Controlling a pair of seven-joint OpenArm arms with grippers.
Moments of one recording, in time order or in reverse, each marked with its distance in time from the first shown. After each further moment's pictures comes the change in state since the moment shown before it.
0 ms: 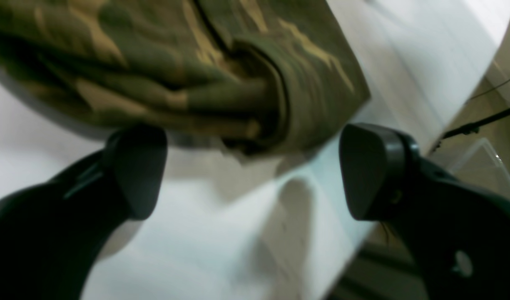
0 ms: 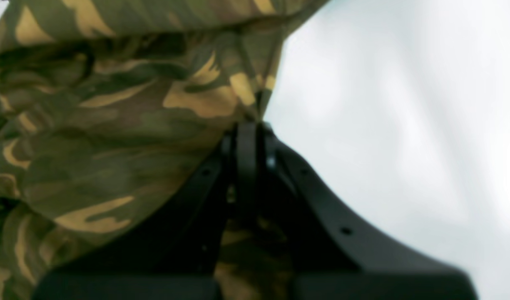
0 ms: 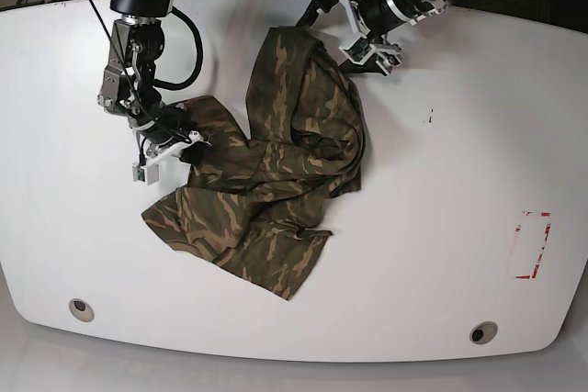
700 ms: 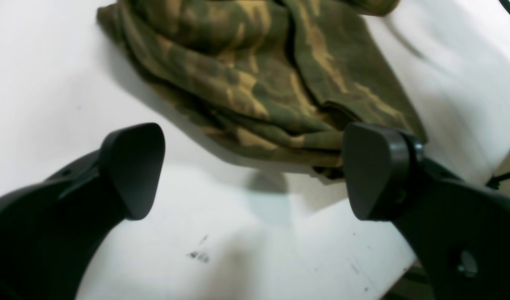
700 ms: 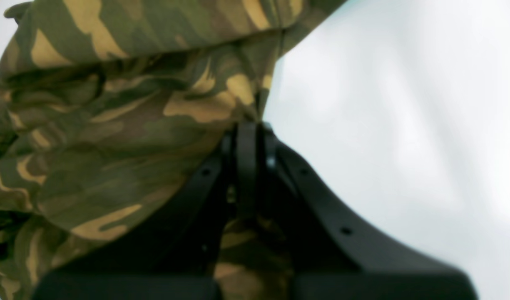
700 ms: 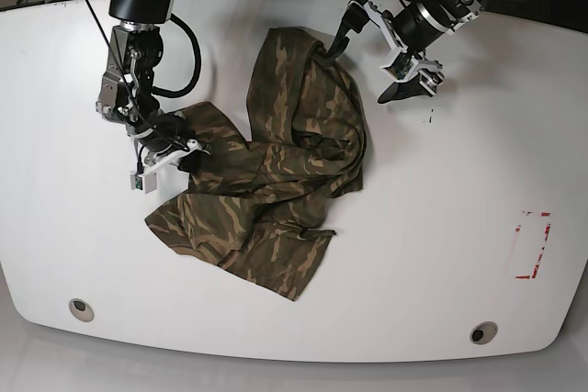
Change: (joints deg) left arm 3.5 0.0 -12.1 10.0 -0.1 -0.9 0.1; right arm 1.8 0.0 0.1 -0.2 0.0 0.0 -0.2
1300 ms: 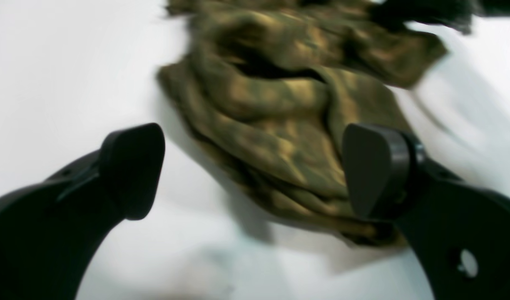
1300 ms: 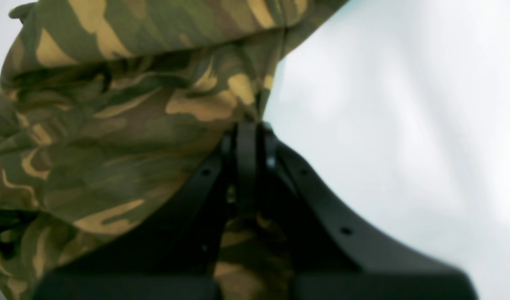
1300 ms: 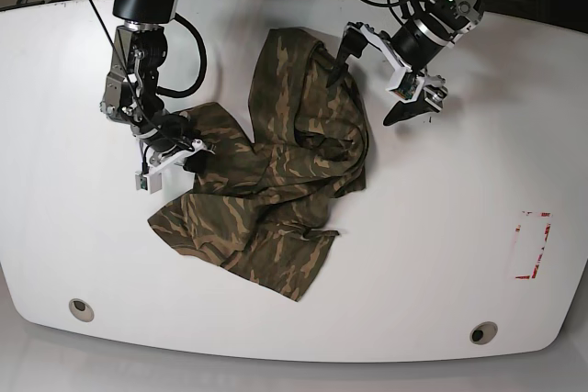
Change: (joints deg) left arm -3.0 6.2 -4.5 0.1 -0.2 0.0 0.2; right arm 0.0 -0.8 -0.1 0.0 0.2 0.0 0.0
